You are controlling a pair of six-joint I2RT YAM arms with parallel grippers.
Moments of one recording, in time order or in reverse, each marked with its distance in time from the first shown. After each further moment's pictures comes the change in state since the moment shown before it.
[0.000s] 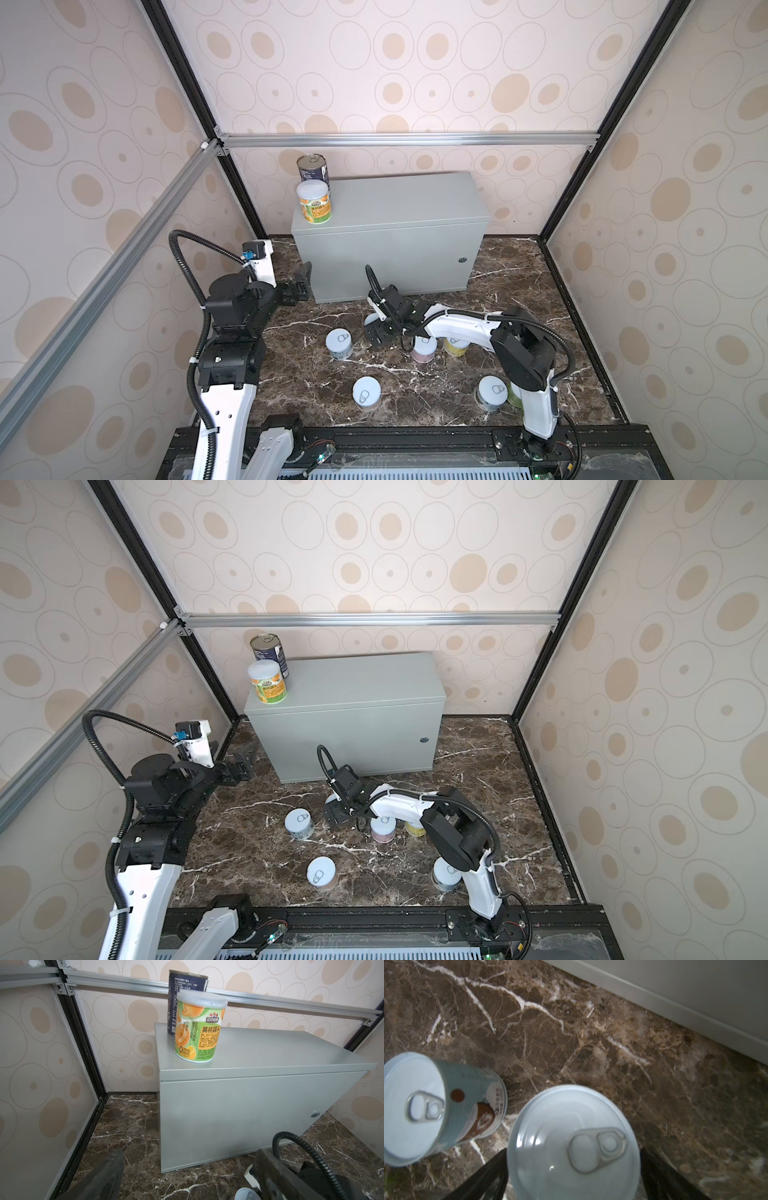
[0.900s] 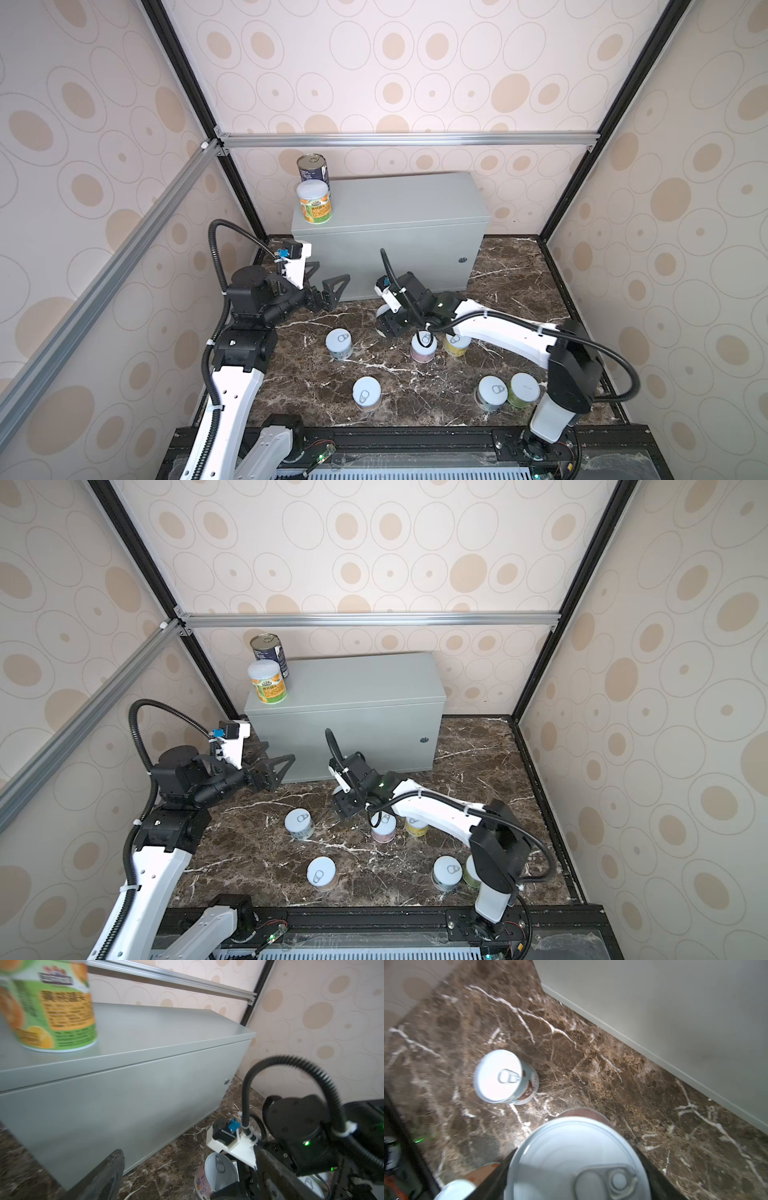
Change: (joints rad) left arm -0.144 0.094 -0.025 0.066 0.402 0.002; right arm -0.008 -0.352 -0.046 -0.176 -0.020 -0.132
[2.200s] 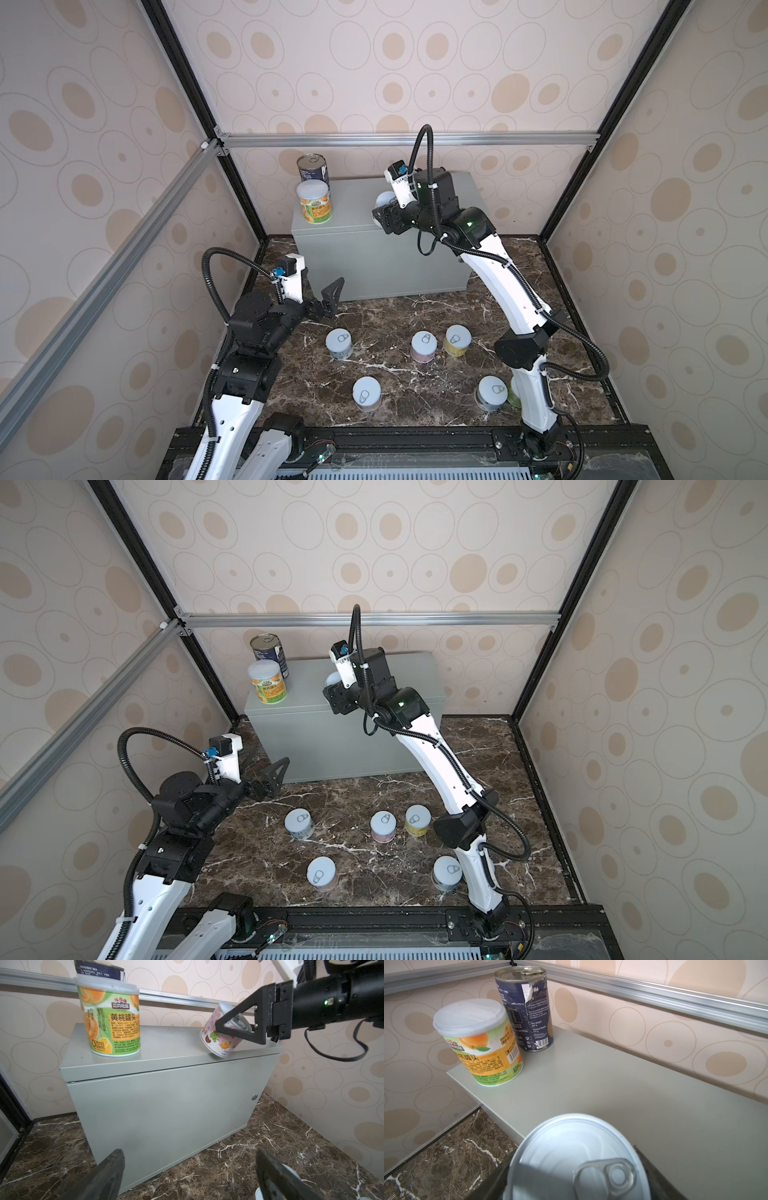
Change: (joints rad) left arm -0.094 -0.186 -0.166 0.129 -0.358 -0.032; right arm -0.210 0.475 1.277 -0.318 0.026 -0.178
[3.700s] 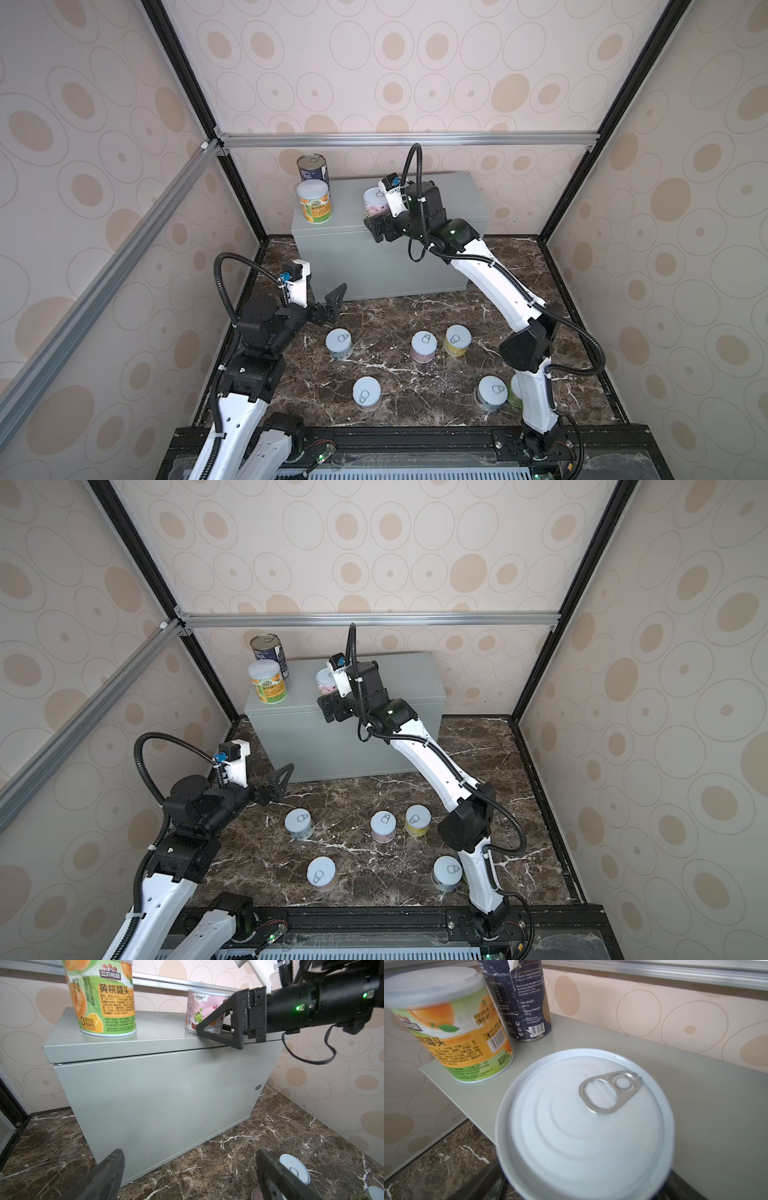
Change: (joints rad) left arm 0.000 -0.007 -0.076 0.045 0.011 0.024; right arm -0.002 -0.053 -0.298 0.252 -0.027 0.033
